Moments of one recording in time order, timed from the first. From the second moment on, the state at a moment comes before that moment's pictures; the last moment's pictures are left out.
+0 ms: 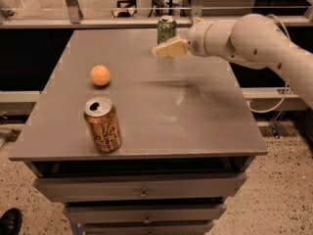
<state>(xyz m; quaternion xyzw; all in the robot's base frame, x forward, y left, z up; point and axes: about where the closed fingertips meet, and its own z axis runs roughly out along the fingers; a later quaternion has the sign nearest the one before) 0.744 -0.078 0.927 -0.34 0.72 0.15 0.59</state>
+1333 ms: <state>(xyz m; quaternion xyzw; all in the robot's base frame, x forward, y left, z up) 0.828 -0.055 0.905 -0.29 0.71 0.17 0.62</state>
